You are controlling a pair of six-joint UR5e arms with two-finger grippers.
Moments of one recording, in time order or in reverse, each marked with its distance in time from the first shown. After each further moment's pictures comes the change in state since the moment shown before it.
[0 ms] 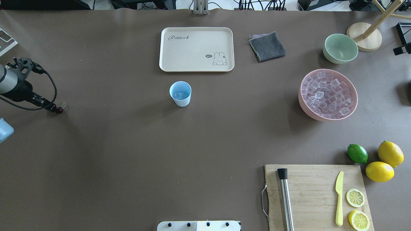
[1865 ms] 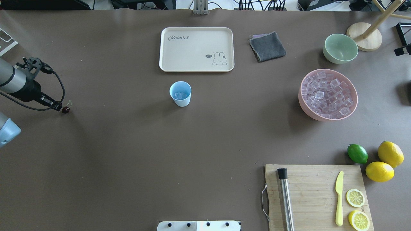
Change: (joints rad) left arm 0.022 -0.027 -0.039 0.006 -0.014 -0.003; right arm 0.001 -0.009 0.001 0.021 -0.006 0.001
